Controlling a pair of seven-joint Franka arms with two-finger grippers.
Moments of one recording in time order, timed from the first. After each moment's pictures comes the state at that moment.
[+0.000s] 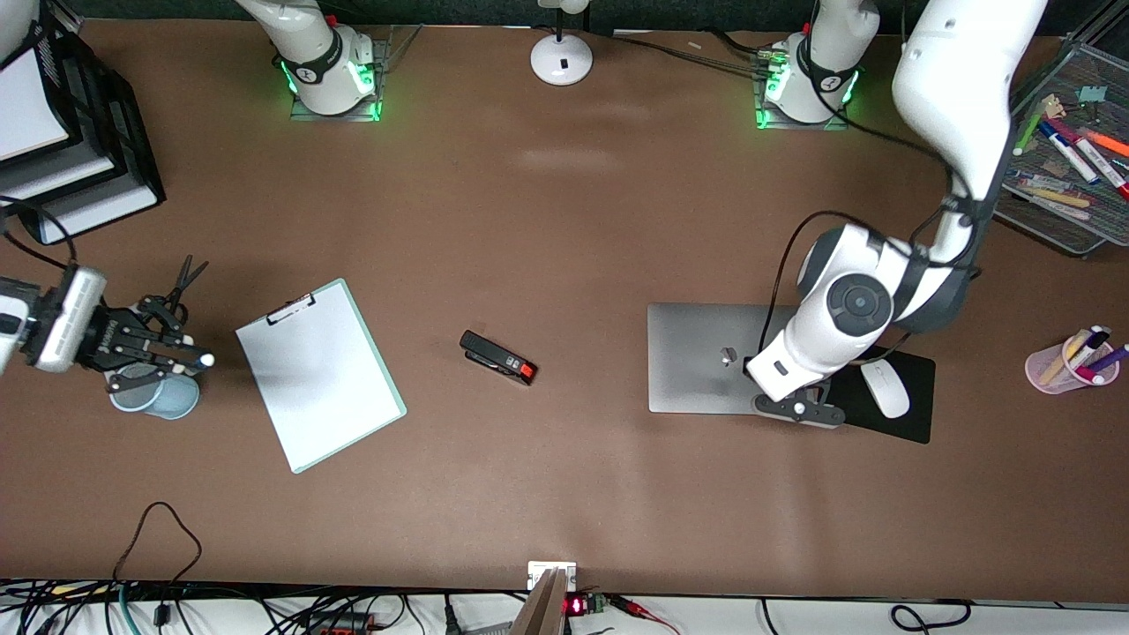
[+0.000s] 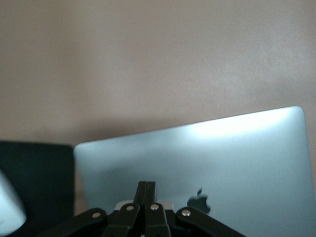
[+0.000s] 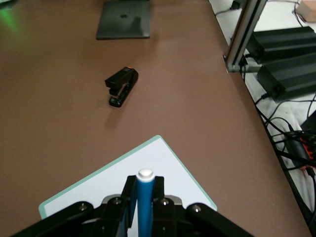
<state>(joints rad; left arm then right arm) -0.06 0.56 -0.25 -1.65 0.23 2.20 -0.23 -0.16 0.46 -0.10 -1.50 0.79 1.74 -2.00</state>
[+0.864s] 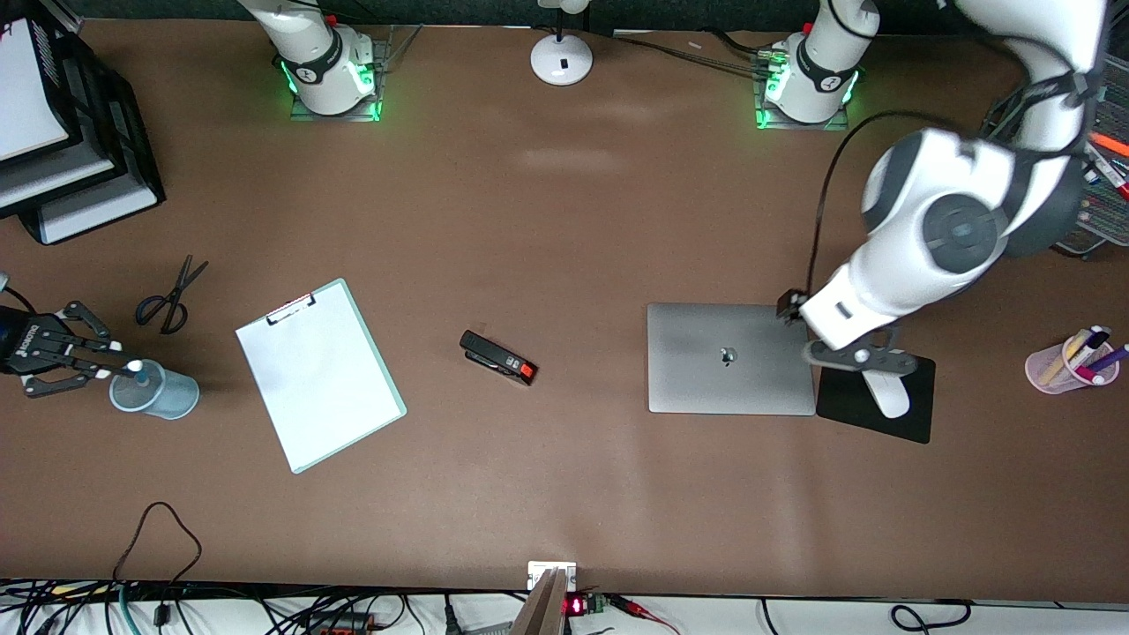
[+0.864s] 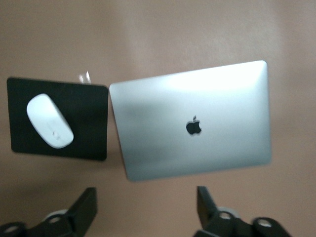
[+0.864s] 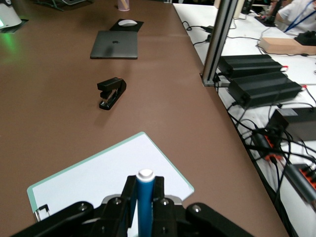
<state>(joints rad) 0.00 0.30 -0.25 -1.65 0.07 1.84 -0.13 -0.35 0.62 -0.10 -1.34 0.93 1.61 -2.13</state>
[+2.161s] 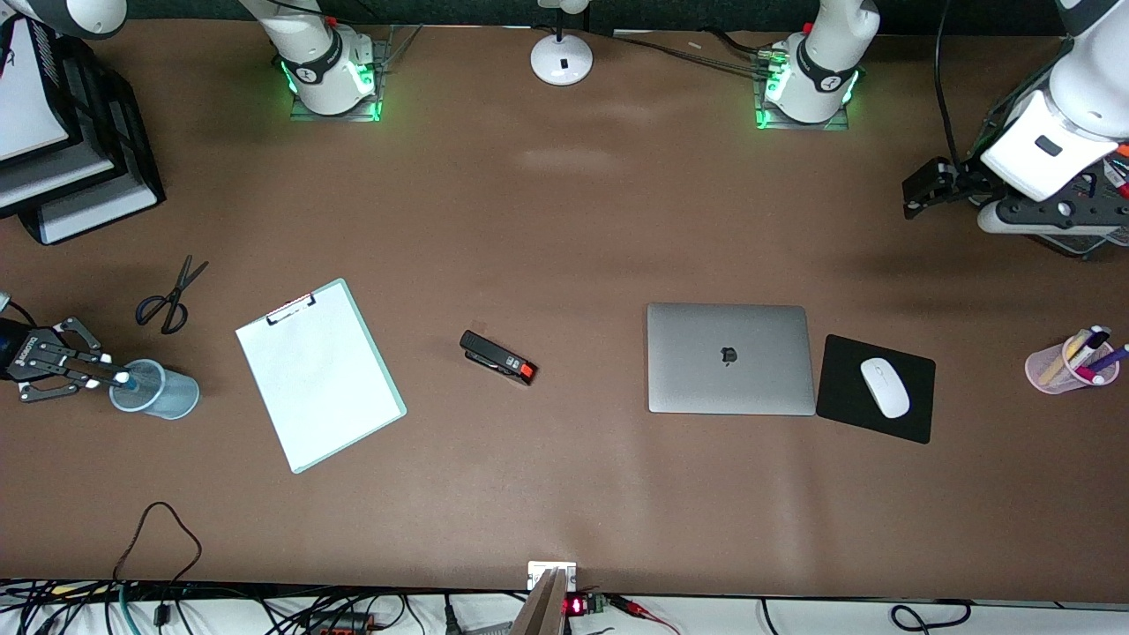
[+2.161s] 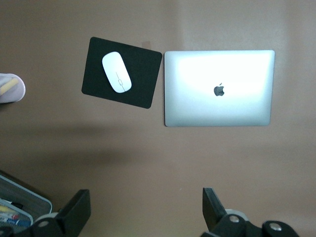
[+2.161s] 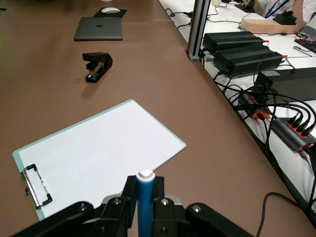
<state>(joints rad) -0.05 -0.08 -0.05 -1.75 0.01 1.62 -0.09 -0.43 0.77 -0.10 -1.28 0.96 1.64 -2.20</state>
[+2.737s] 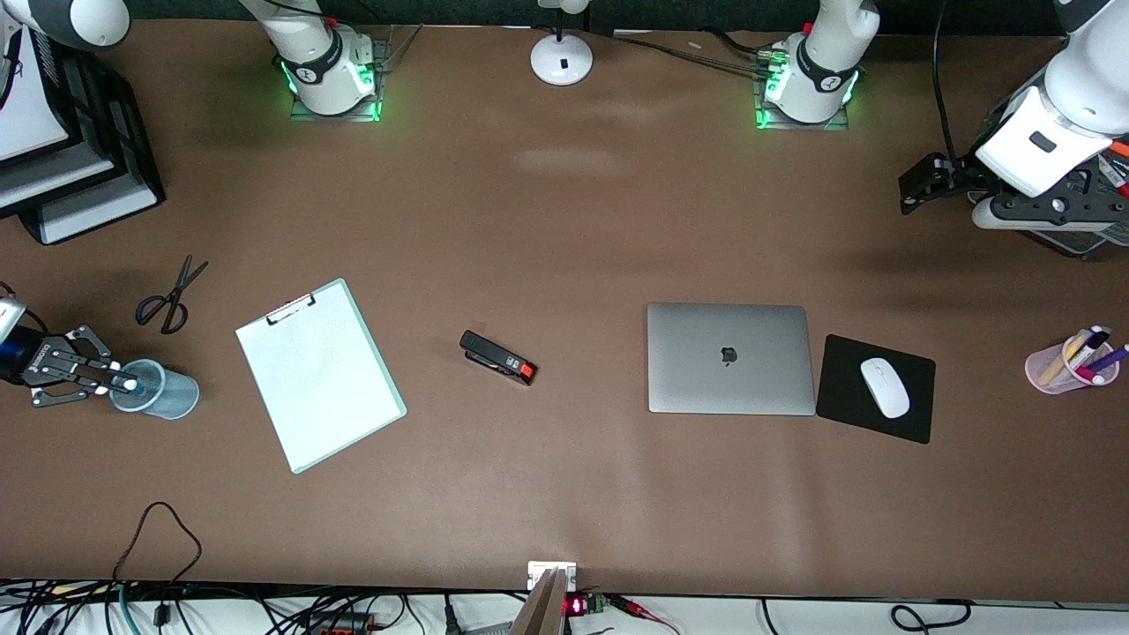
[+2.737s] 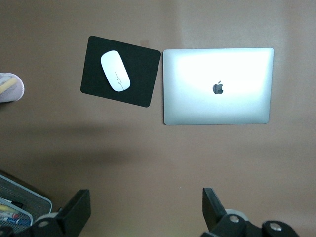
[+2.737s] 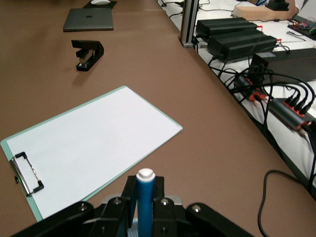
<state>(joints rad) -0.06 -0.08 -0.05 -1.75 0.01 1.62 -0.09 -0.45 0.82 -0.10 -1.27 0.96 1.69 -2.21</state>
